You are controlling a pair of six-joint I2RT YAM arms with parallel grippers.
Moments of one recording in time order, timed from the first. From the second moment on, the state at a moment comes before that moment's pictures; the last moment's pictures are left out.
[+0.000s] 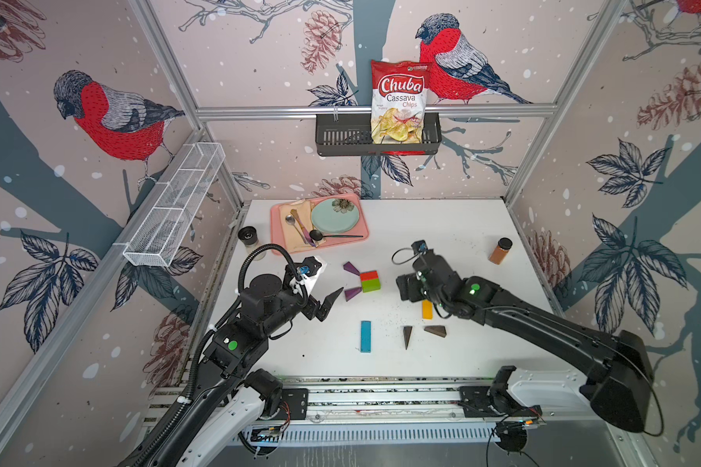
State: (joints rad) left arm -0.53 0.61 0.73 -0.42 0.15 0.19; right arm 0.83 1.24 0.98 -0.49 0.24 0.26
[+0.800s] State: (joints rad) left arm -0.53 0.51 0.54 -0.32 0.29 0.15; right arm 0.90 1.10 0.77 -0.68 -0.03 -1.18
